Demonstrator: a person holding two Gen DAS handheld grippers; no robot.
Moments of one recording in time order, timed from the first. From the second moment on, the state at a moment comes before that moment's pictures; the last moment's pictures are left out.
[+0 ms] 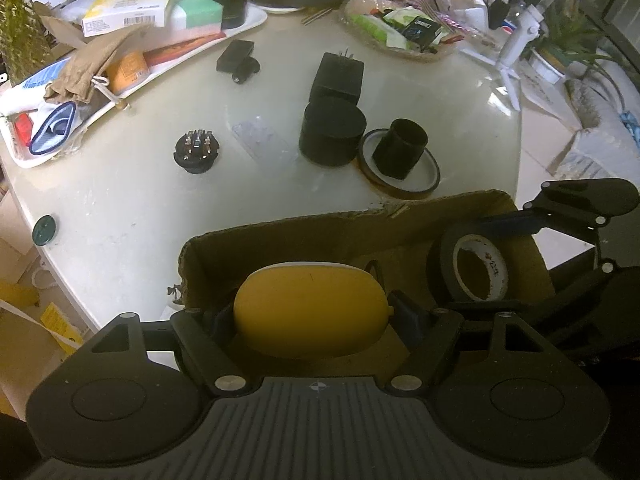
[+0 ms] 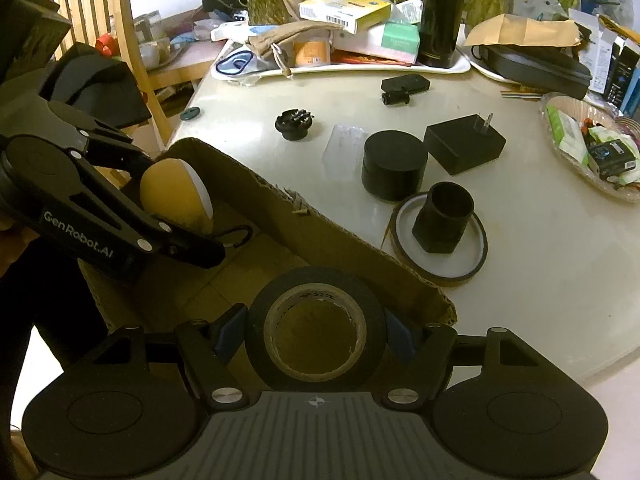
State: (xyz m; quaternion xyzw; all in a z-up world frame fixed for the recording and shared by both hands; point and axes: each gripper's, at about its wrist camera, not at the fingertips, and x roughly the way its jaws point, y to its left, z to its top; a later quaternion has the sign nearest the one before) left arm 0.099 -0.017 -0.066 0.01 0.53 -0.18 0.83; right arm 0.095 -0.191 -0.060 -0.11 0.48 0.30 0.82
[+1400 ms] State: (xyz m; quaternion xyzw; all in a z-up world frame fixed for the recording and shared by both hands) left arm 0.075 0.005 -0.022 0.05 0.46 -0.11 0.88; right arm 0.076 -0.223 -0.025 -0.05 0.45 0.16 0.88
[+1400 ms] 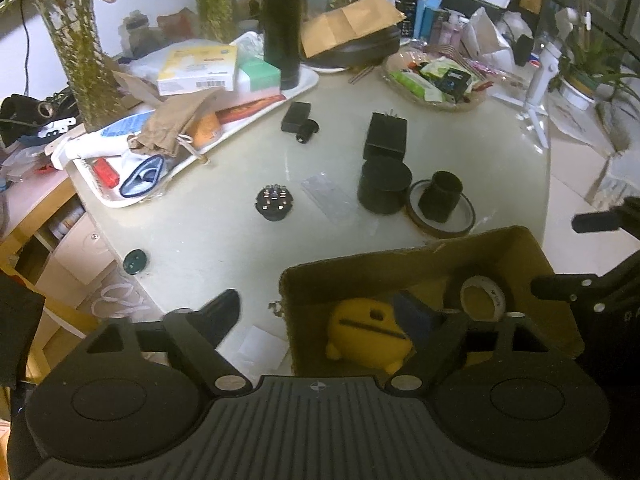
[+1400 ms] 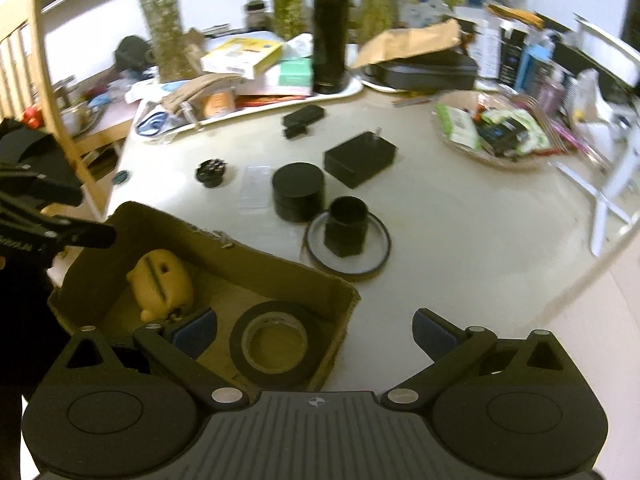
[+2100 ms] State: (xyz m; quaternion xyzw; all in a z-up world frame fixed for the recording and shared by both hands) left arm 0.077 0.012 -0.024 0.04 0.47 -0.10 0.88; right arm 0.078 -0.238 -0.029 0.00 0.47 0.12 0.88
